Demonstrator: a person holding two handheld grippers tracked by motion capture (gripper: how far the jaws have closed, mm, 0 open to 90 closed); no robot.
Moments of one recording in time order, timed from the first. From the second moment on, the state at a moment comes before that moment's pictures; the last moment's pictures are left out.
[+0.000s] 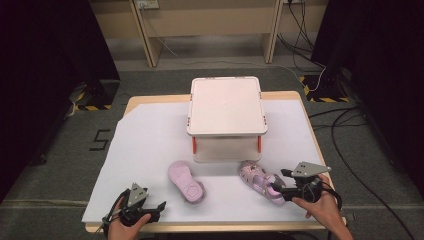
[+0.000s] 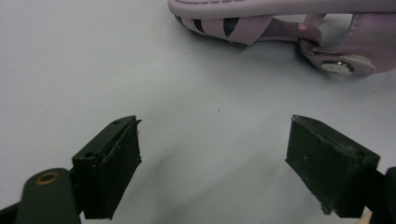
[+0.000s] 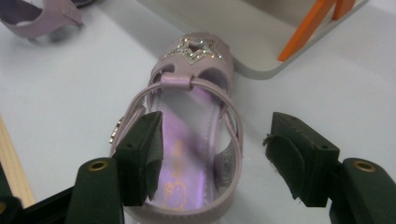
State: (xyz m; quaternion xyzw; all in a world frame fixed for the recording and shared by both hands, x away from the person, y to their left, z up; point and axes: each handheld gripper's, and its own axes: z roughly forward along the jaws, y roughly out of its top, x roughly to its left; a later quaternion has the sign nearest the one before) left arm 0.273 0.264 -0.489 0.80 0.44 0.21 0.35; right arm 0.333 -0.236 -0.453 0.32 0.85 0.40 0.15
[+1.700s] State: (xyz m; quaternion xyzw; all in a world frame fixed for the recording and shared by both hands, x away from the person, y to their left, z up) left arm 0.272 0.264 -0.489 0.80 0.44 0.21 0.35; right arm 0.372 -0.115 -0.437 0.17 0.85 0.39 0.31
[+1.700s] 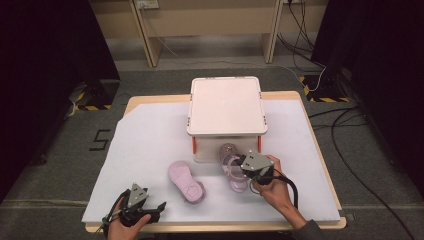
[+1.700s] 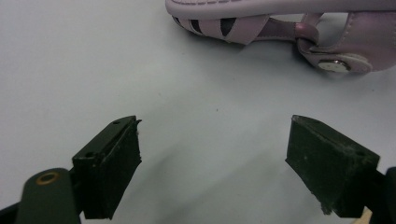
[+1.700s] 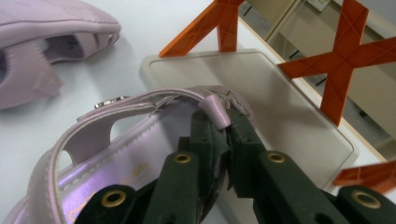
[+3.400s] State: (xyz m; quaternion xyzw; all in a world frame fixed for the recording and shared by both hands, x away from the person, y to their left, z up) left arm 0.272 0.262 -0.490 0.80 0.43 0.21 0.35; right arm 0.364 -0.114 -0.486 0.27 0.86 0.40 0.18
